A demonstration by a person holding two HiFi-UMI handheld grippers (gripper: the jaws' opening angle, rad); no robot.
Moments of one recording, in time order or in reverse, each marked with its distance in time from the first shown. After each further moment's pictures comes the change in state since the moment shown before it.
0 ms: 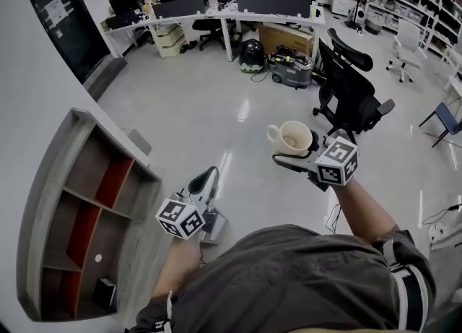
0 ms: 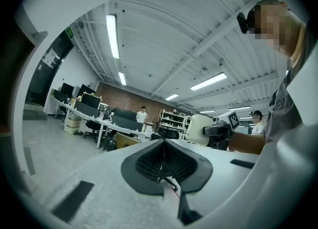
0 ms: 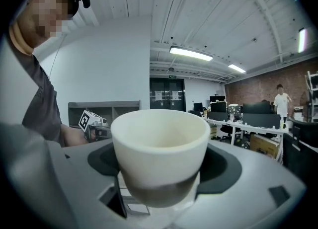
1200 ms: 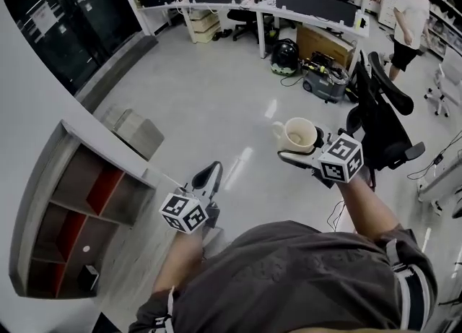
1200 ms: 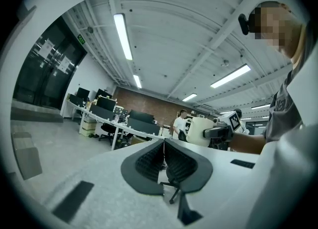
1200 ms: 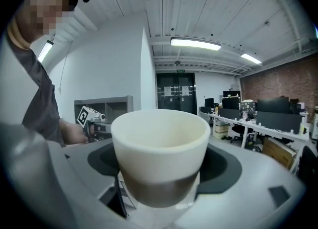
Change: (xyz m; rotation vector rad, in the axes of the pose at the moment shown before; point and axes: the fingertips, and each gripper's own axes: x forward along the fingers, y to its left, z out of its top) left arm 0.181 0.087 0.006 -0.024 -0.033 0.213; right arm 0.081 -0.221 -0.002 -0.038 0.058 0.186
